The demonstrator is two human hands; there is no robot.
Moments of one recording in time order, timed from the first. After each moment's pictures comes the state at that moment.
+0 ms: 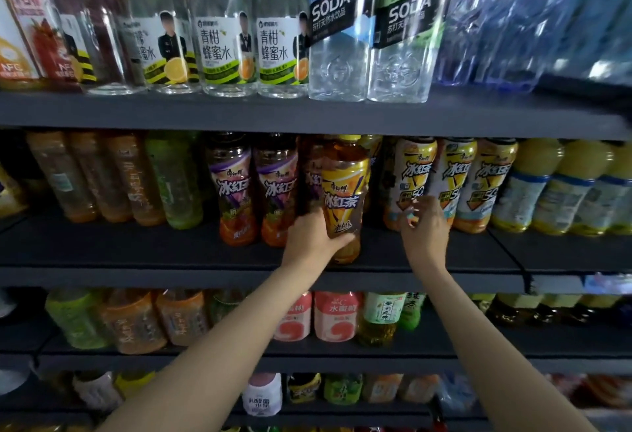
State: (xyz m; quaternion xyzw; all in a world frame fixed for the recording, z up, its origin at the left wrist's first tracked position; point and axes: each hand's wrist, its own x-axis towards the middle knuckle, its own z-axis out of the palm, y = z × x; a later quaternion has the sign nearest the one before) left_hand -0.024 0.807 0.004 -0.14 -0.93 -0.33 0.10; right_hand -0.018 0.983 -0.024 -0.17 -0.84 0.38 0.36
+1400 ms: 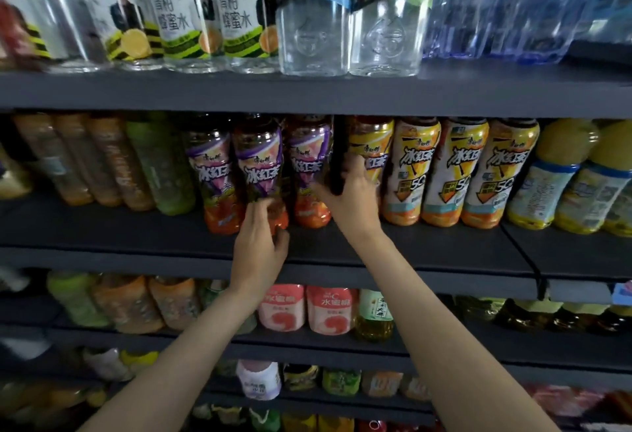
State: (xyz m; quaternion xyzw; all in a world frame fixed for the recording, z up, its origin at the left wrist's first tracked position) left_hand -0.028 0.775 -0.041 -0.12 -0.88 -0.36 0.29; right_hand -0.051 0.922 0.005 0.03 -0.86 0.43 0.29
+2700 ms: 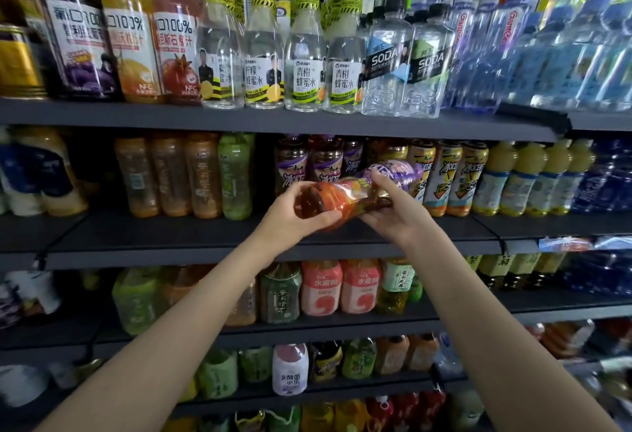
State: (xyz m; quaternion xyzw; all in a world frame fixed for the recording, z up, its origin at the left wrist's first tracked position) left_hand 0.048 0.635 0.054 -0.29 -0.76 -0.58 0.01; right_hand 0.090 0.809 0.077 -0.14 -0.40 0.90 0.09
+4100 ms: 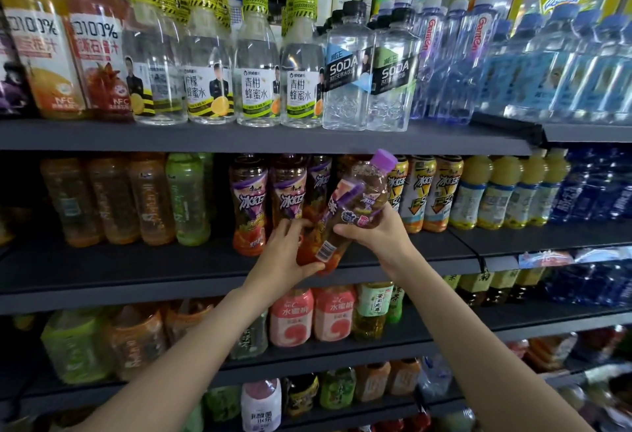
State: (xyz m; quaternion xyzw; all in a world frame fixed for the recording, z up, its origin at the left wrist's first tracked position) left_hand 0.007 0.709 0.006 -0.32 -0.87 -0.35 0.14; right_hand 0.059 0.879 0.041 -0.04 -0.74 0.64 0.21
